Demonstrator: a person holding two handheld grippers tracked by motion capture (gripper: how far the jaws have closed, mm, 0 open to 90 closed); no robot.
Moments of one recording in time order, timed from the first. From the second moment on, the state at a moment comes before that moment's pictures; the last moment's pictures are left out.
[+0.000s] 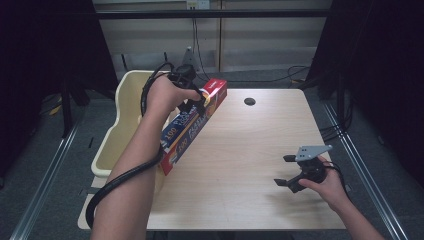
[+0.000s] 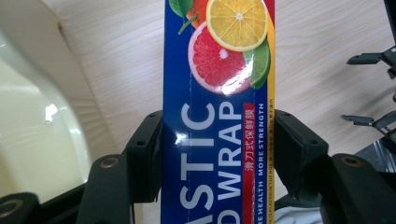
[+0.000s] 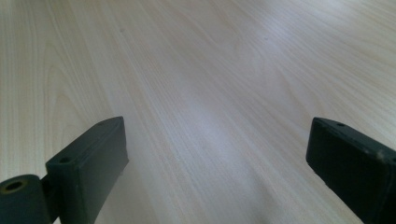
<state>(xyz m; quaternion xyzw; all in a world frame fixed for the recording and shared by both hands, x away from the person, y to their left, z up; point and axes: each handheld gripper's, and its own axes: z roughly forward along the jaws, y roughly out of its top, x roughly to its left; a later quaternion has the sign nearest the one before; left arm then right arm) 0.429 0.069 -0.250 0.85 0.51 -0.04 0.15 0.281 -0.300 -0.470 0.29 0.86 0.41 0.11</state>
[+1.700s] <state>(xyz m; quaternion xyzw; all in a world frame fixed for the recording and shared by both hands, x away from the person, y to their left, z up) 0.417 0.141 -0.212 0.79 0.59 -0.01 0.15 0.281 -0.298 -0.469 0.29 0.86 0.40 0.11</state>
